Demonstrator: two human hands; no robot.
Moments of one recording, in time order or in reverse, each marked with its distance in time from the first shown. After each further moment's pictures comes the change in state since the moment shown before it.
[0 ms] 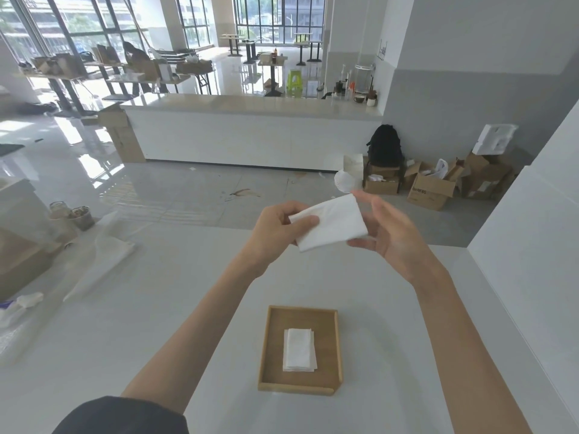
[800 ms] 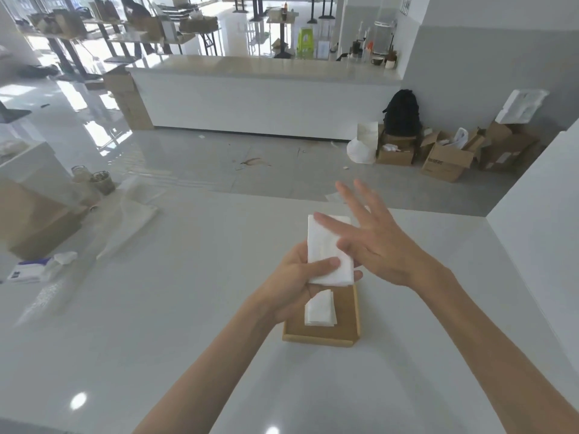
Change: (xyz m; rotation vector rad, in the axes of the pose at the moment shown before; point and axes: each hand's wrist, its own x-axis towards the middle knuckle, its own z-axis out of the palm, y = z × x) left_hand -0.120 -0.040 -0.001 -0.685 -0.295 -0.267; right_hand -0.049 0.024 0.080 -1.303 -0.300 -0.283
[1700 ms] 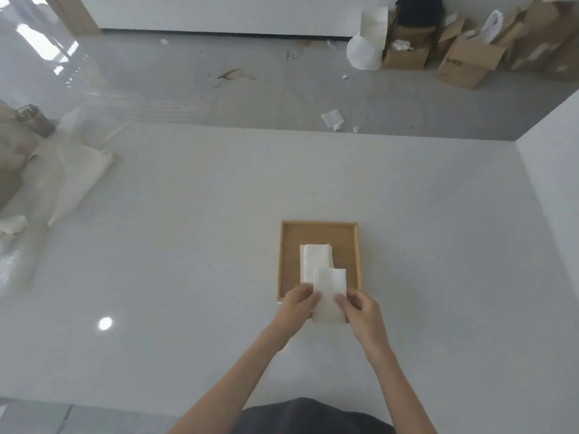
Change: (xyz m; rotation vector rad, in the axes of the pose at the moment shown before) left_hand 0.023 -0.187 -0.113 0.448 0.460 -0.556; right_hand -0.083 0.023 0.247 1.053 0.135 1.226
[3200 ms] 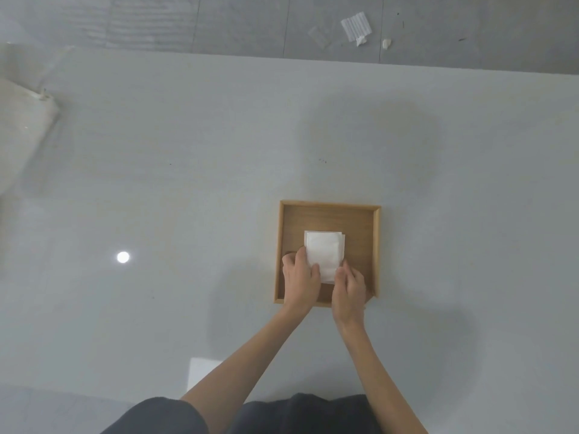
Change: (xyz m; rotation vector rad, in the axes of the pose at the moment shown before) left_hand 0.140 -0.028 0.011 0.380 0.334 -0.095; right_hand 0.119 0.040 0.063 -0.163 0.118 0.129
